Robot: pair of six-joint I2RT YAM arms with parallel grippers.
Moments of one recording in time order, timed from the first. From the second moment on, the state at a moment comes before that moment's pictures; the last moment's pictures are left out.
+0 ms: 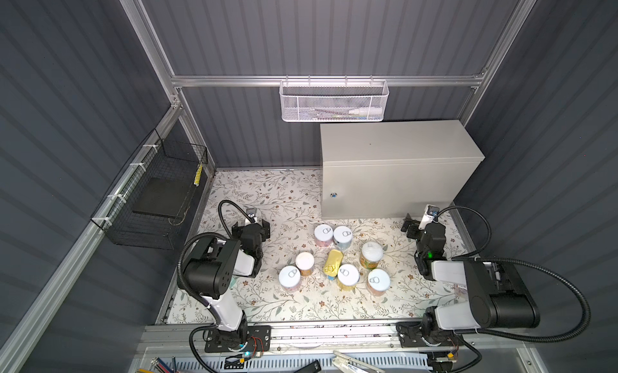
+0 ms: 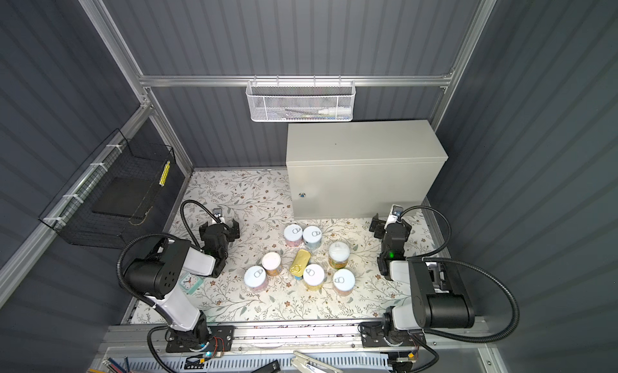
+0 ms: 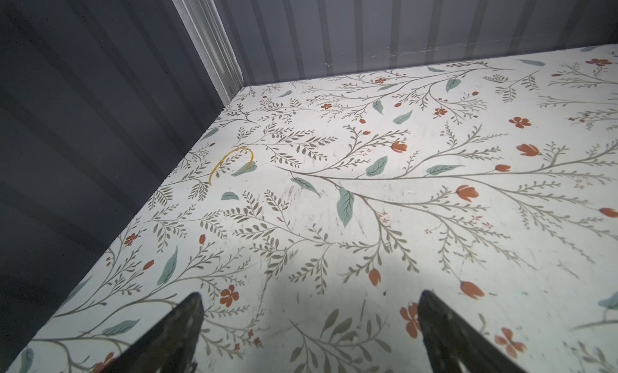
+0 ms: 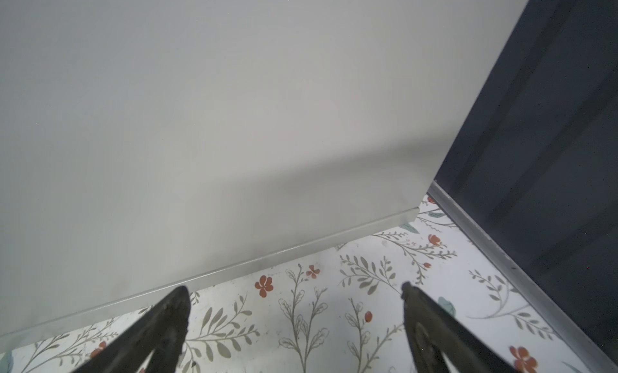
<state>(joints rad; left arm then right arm) -0.19 1.73 0.40 0.99 -0.44 0.06 0.01 1.39 0.32 0.79 0.29 0.08</state>
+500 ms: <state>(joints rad) -0.19 1.73 0.40 0.99 -0.44 0.06 0.07 1.15 0.45 0.38 0.30 0.17</state>
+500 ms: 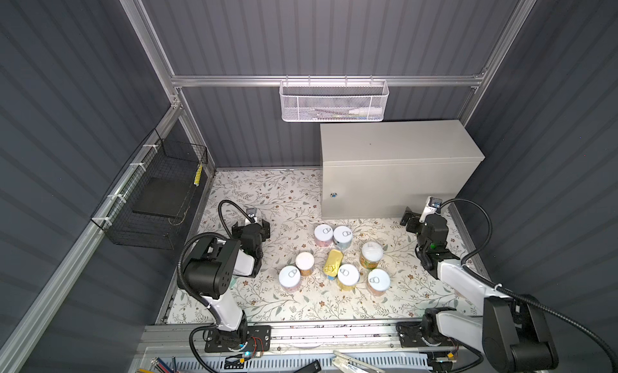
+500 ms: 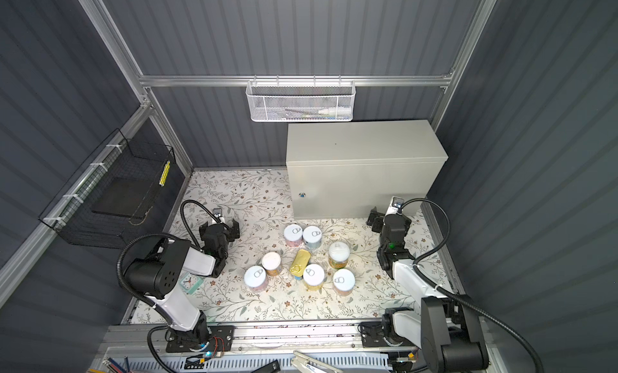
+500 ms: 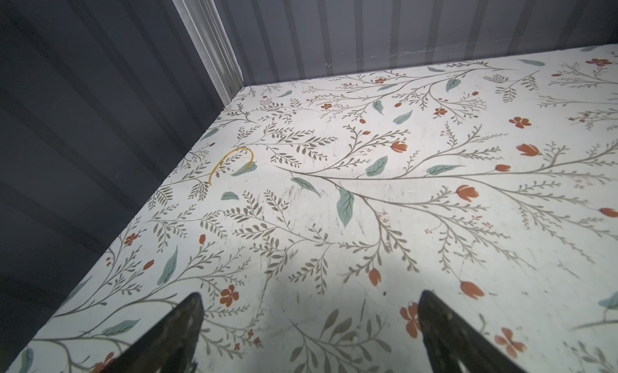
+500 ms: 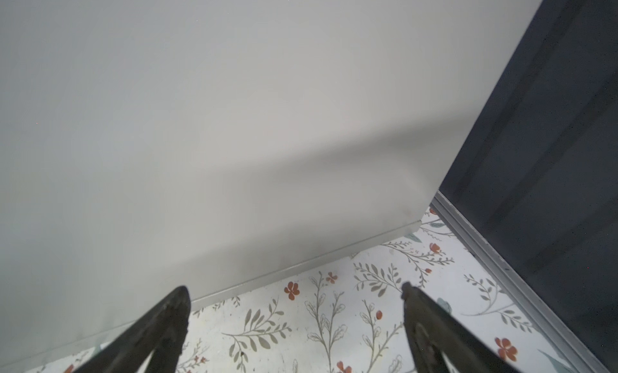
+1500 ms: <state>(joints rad) -0.25 1.47 0.55 0.54 -0.61 -0.05 0.19 0.78 0.66 -0.46 0.03 0.33</state>
